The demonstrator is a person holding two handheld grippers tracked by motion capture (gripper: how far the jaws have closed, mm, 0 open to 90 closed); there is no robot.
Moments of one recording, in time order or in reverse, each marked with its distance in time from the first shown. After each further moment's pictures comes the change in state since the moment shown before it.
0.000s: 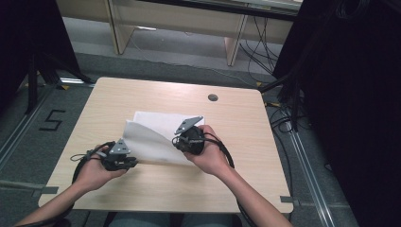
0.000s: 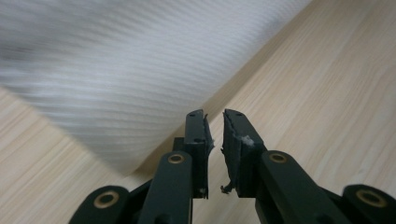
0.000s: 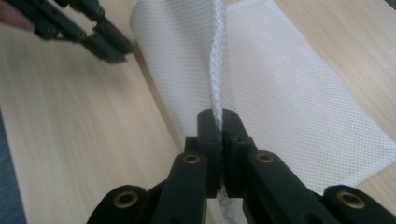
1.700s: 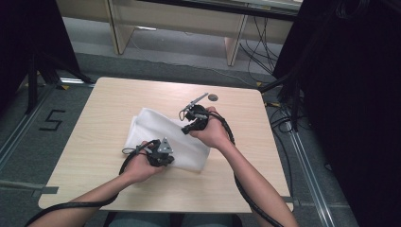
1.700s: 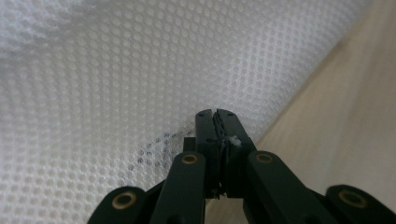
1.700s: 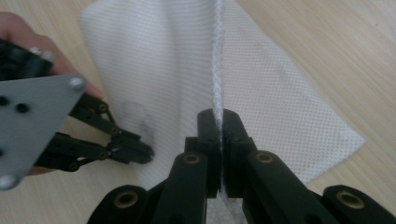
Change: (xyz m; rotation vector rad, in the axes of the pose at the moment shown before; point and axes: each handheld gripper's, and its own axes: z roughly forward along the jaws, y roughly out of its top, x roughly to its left) left arm -0.048 0.071 0.096 0.004 -0.055 0.146; right arm -0.073 0.018 0.020 0.100 0.047 0.162
